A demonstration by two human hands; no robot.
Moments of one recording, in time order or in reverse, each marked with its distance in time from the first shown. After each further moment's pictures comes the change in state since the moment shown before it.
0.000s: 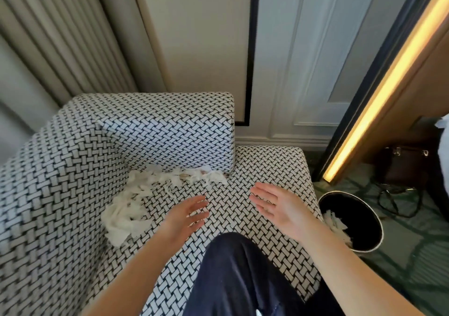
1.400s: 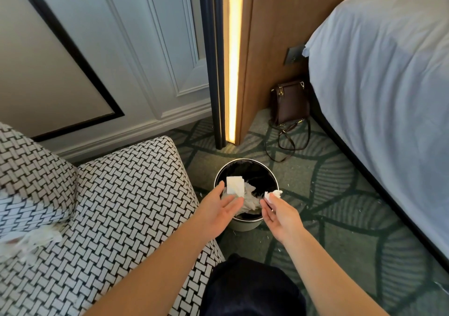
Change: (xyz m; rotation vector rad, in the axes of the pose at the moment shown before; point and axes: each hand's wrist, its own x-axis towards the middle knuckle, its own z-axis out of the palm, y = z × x) left_hand 0.091 -0.093 0.378 0.049 -0.390 -0.423; right_hand 0.034 -0.013 -0.313 0.564 0.774 -0.025
